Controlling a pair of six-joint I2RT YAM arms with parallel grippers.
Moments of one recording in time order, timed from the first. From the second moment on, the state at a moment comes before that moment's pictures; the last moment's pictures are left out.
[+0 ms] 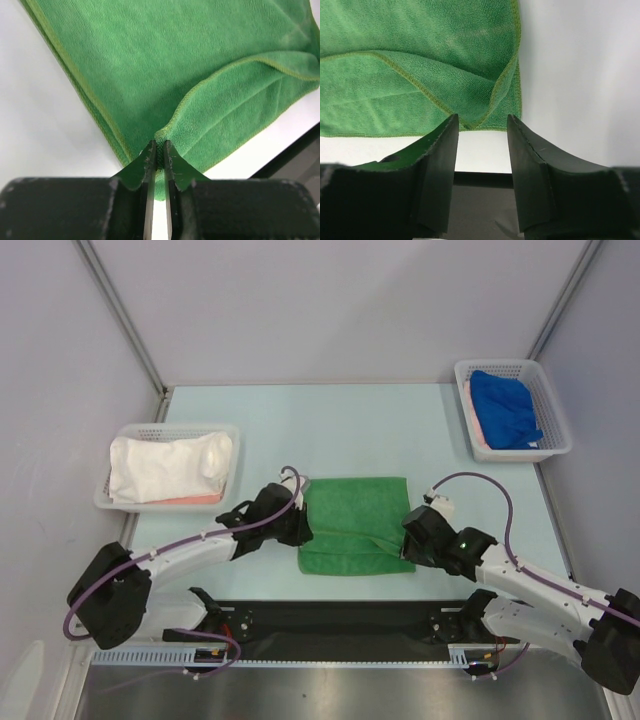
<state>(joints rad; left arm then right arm) -0.74 1.25 0.60 -0.14 0.09 -0.47 0.82 0.93 0.56 -0.67 0.32 0.95</state>
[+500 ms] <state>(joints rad) -0.77 1.11 0.44 -0.06 0.14 -0.50 0.83 0.92 0.55 -0.65 0.30 0.98</state>
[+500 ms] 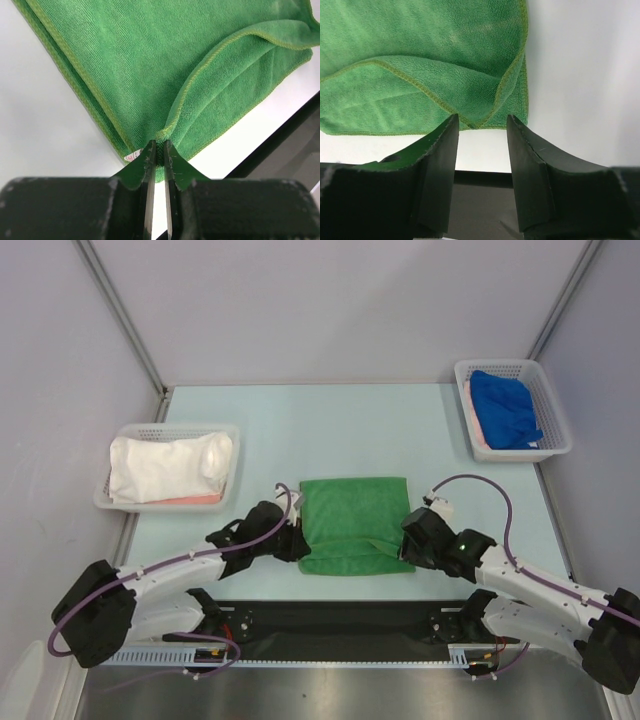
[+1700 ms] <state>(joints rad) -0.81 0.89 0.32 -0.05 -0.03 -0.57 0.83 0.75 0.44 -0.76 0.30 1.15</state>
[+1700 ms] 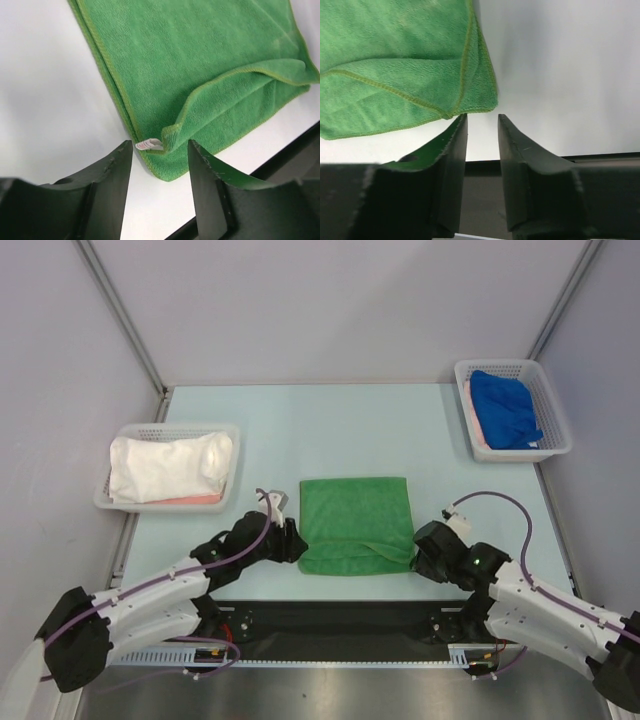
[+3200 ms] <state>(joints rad) -0.81 1.18 0.46 0.02 0.10 -0.52 0.84 0.89 0.44 -0.58 0.28 1.21</state>
